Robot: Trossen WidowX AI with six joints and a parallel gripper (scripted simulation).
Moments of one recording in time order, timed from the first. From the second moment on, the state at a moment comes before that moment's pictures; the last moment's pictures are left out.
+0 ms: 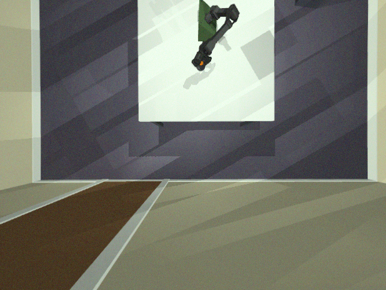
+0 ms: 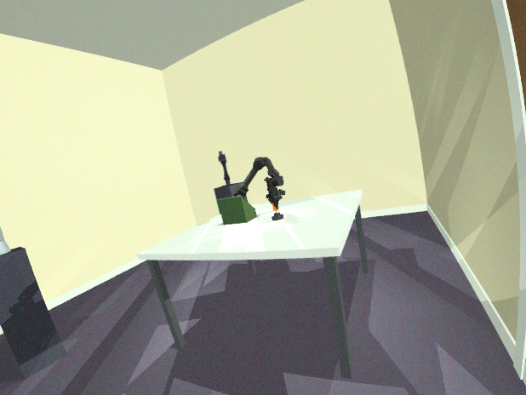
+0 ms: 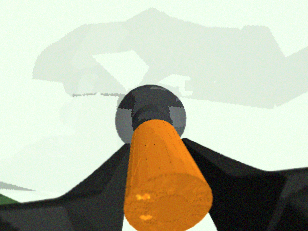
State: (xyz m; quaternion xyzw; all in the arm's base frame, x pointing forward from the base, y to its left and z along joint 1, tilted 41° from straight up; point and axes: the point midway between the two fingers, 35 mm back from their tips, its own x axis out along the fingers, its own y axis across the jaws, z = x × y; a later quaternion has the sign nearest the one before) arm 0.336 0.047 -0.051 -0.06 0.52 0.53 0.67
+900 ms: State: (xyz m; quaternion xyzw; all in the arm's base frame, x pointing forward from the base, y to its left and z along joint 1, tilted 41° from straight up) arm 0.333 0.048 -0.051 -0.06 0.52 0.53 0.67
